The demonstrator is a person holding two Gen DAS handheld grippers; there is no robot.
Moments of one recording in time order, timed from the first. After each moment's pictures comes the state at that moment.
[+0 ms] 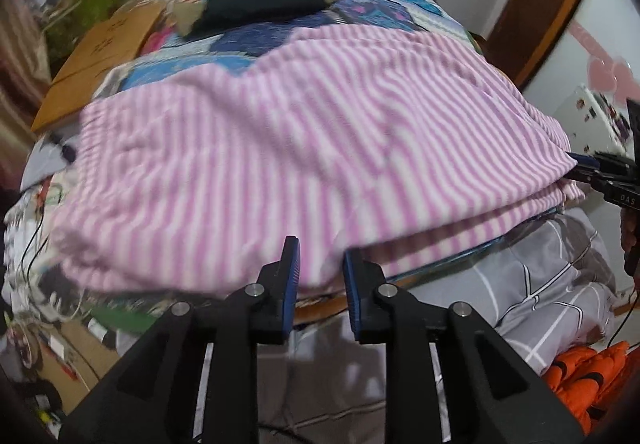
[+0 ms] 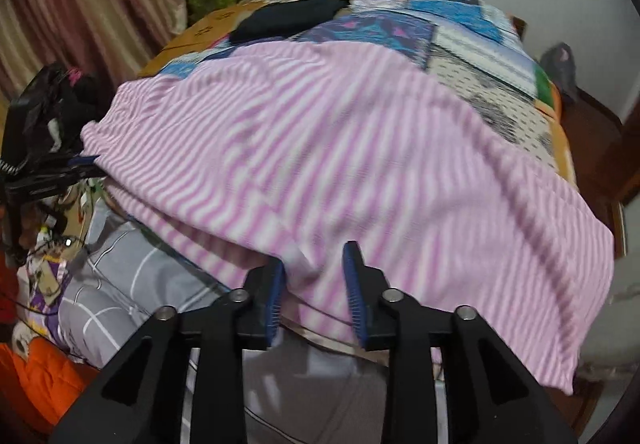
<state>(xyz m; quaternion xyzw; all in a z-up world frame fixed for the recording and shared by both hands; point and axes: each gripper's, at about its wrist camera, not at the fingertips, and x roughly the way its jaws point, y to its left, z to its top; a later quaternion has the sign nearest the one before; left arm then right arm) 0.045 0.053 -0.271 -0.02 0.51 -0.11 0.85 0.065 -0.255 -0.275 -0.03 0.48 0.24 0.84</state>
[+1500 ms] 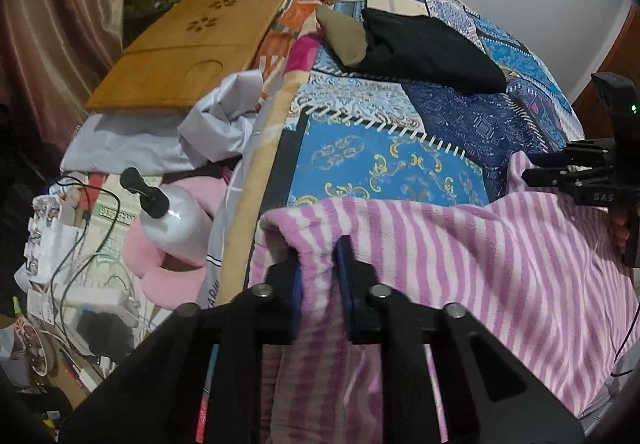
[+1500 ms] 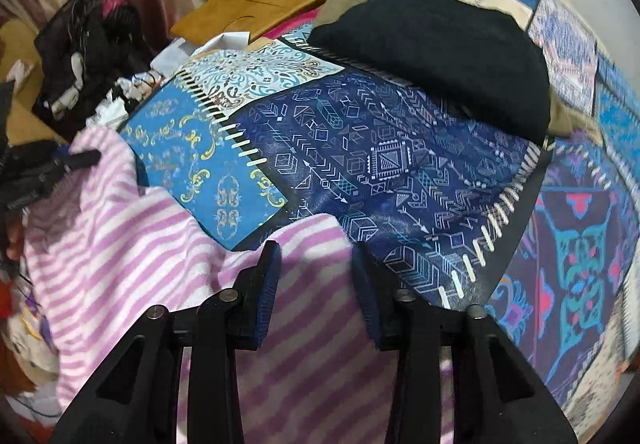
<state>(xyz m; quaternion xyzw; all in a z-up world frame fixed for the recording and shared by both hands) 0.188 0.216 -0.293 -0.08 0.49 0.03 0.87 0.289 0.017 -0.307 -0.17 0.51 0.39 0.75</state>
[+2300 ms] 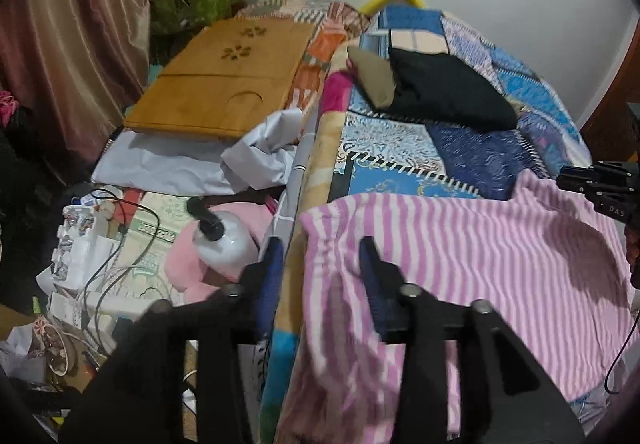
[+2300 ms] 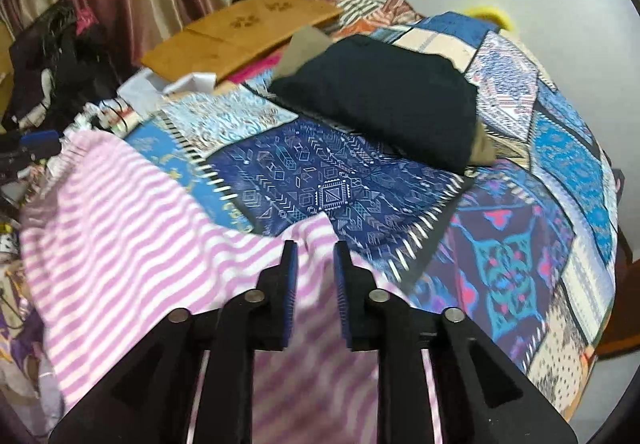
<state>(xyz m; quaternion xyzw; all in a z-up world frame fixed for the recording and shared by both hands) 0.162 0.247 -0.246 -0.08 0.46 0.07 0.88 0.275 -0.011 -0.251 -0.17 0.45 0.32 0.81</state>
